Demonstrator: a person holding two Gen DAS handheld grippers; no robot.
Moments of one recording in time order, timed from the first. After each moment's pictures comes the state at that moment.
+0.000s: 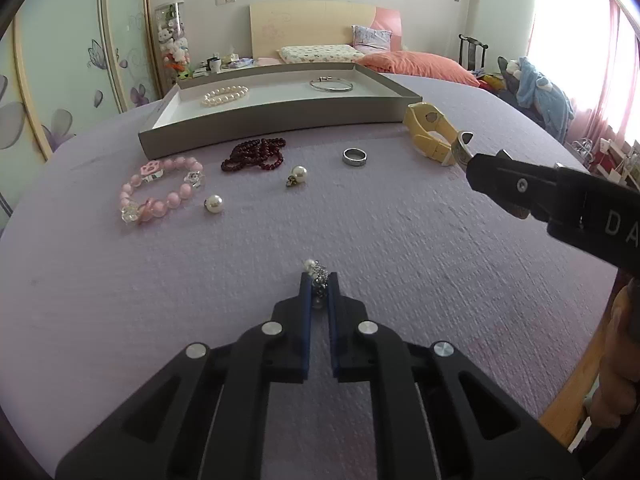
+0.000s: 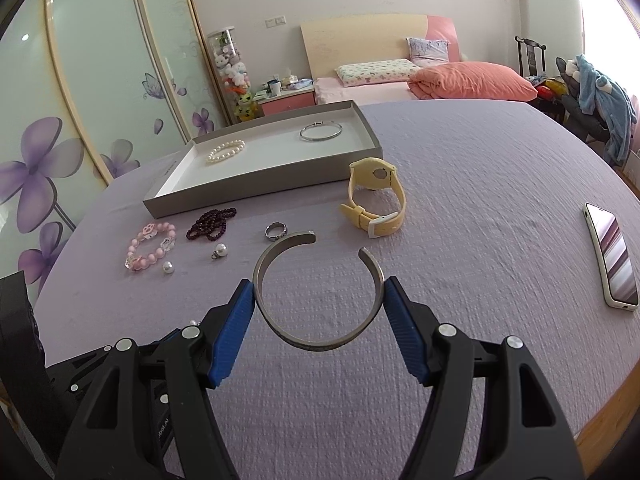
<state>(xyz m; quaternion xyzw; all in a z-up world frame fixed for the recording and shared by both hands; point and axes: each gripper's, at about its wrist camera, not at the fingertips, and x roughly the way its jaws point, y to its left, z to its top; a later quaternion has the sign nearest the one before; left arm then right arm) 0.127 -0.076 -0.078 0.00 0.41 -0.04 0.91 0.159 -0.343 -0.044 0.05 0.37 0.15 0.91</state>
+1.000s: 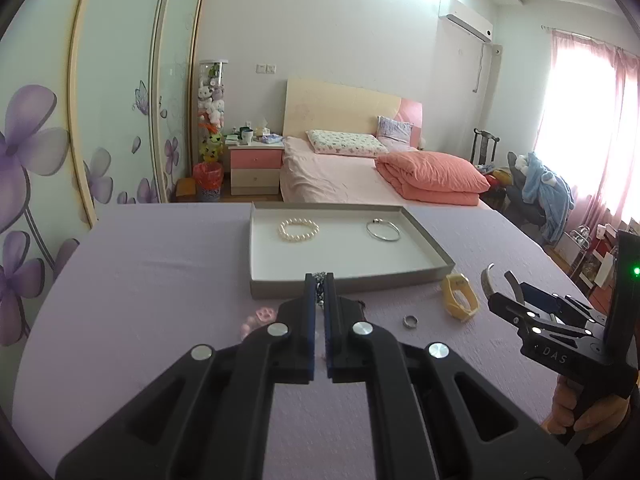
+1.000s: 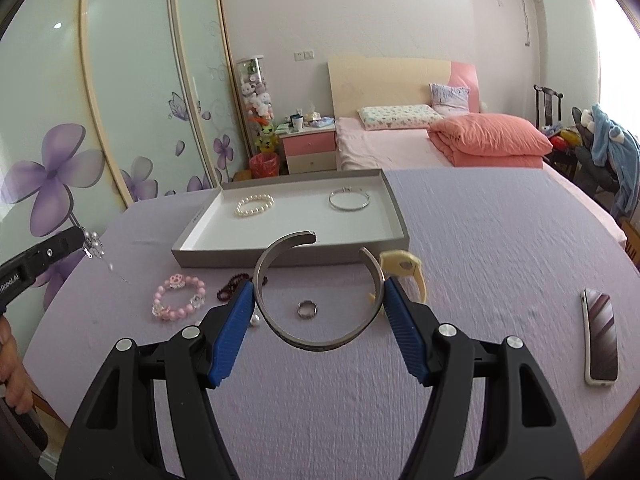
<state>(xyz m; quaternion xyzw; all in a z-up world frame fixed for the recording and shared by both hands) 0.122 0.031 0.063 -0.06 0.27 0.00 0.96 0.174 -0.323 0.015 0.02 0.30 0.18 0.93</state>
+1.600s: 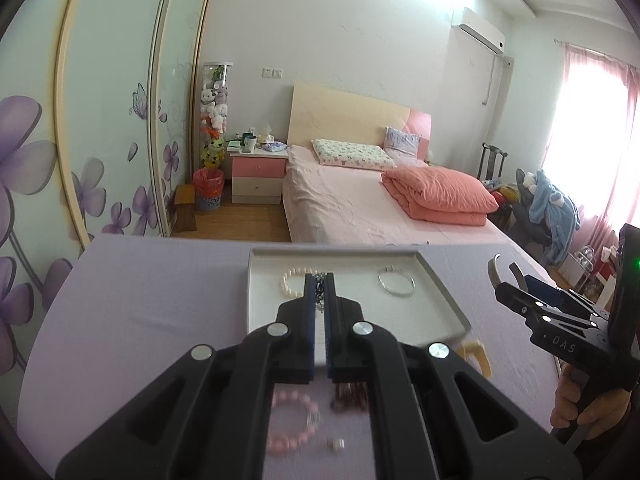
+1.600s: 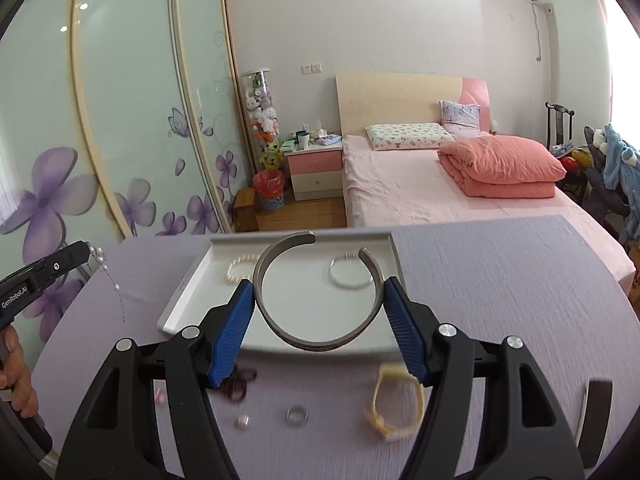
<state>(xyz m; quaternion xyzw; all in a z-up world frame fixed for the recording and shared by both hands) 0.226 0.049 0.099 -0.09 0.26 0.00 0.96 0.276 -0.304 0.060 0.01 0.28 0.20 0.94</state>
